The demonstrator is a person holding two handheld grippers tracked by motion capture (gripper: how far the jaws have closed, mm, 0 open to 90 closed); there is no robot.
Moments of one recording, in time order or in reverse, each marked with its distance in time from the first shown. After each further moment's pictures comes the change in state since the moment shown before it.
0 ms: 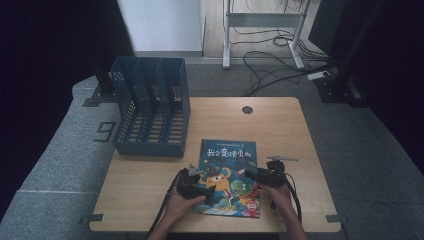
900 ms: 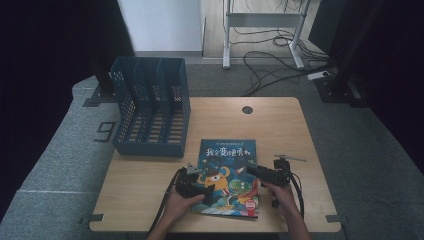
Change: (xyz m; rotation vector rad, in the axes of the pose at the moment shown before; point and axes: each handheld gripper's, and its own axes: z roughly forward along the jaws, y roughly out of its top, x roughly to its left) left arm 0.006 0.001 -0.001 -0.002 -0.012 -0.028; right arm -0.008 0.005 -0.015 -0.079 0.169 0.113
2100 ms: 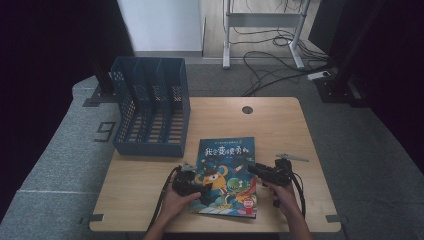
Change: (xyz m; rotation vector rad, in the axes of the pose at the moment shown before) left arm 0.014 0.000 -0.006 -0.001 -0.065 -0.054; right arm 0.010 0.003 -0.008 -0.036 0.018 -0.116
